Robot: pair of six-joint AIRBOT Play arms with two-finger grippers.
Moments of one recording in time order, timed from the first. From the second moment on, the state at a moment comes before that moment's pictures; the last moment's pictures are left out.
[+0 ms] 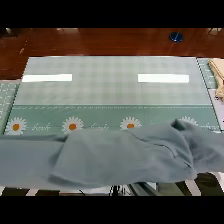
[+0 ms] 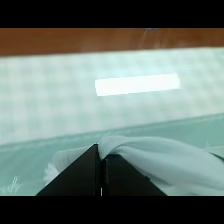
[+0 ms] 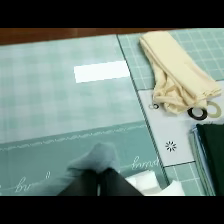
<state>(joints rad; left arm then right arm) -0.12 -0.49 1.83 1.36 -1.80 -1.72 -0.19 -0.57 1.76 -1.66 1.84 1.55</state>
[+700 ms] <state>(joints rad) -0.12 -0.88 1.08 1.43 -1.27 -1.50 -0.18 -1.23 1.28 -1.46 1.51 1.47</state>
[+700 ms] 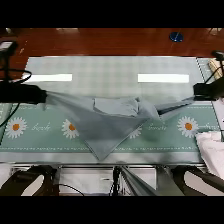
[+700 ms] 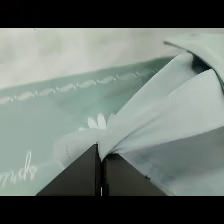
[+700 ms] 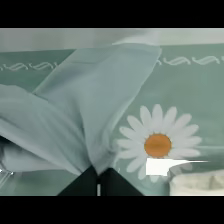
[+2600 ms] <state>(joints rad) -0.56 -0.88 0.33 0.77 -0.90 -1.87 -0.18 -1.43 1.27 -1.21 1.07 1.28</state>
